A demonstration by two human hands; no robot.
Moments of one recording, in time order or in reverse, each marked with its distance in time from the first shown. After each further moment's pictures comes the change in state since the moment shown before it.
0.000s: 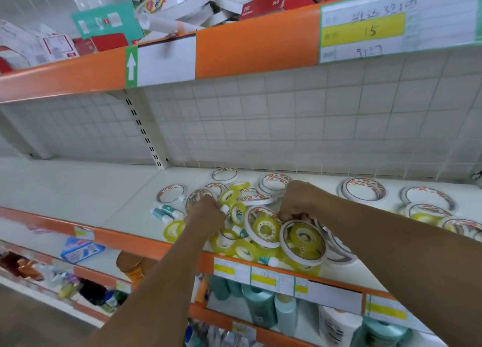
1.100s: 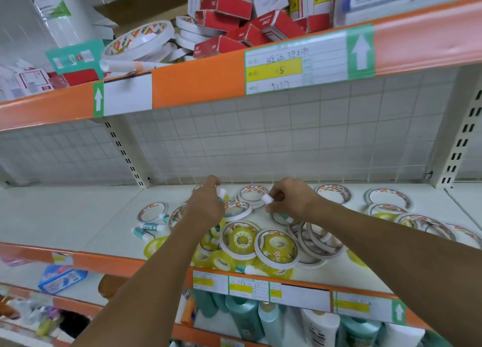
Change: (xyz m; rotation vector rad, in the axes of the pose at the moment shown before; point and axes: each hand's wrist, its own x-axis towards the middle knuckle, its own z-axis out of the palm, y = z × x) left_hand -0.036 0.067 -0.014 0.091 0.107 0.408; right_hand -0.020 0.061 -0.008 0.314 0.324 -0.328
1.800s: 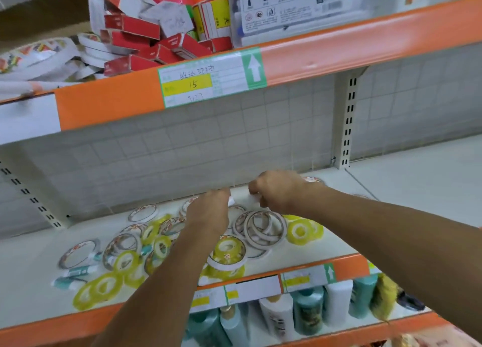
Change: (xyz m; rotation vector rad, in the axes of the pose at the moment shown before) left_hand -0.020 0.092 0.048 0.403 -0.027 0.451; right_hand -0.073 0.012 -0.059 -0.696 0.073 0.019
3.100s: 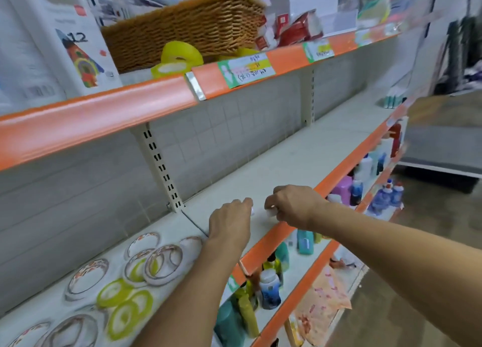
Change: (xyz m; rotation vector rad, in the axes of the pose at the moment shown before) left_hand -0.009 0.368 -0.004 -0.182 0.056 0.776; right_hand -0.276 0.255 0.023 0.027 0.034 0.600
